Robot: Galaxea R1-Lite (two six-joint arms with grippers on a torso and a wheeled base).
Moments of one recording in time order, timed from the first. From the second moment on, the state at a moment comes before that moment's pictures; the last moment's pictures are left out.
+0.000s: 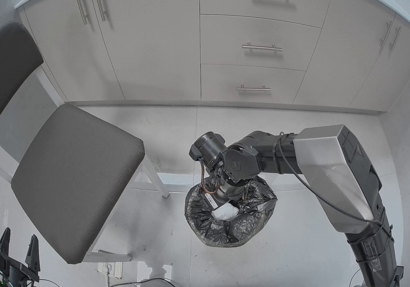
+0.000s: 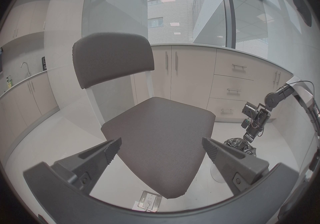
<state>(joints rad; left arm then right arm) -0.16 0.10 -0.02 -0.05 0.32 -0.07 0.75 2.52 -2.00 0.62 -0.28 0.09</state>
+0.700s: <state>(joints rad) -0.16 0.10 -0.02 -0.05 0.32 -0.09 0.73 2.62 -2.00 0.47 -0.29 0.09</state>
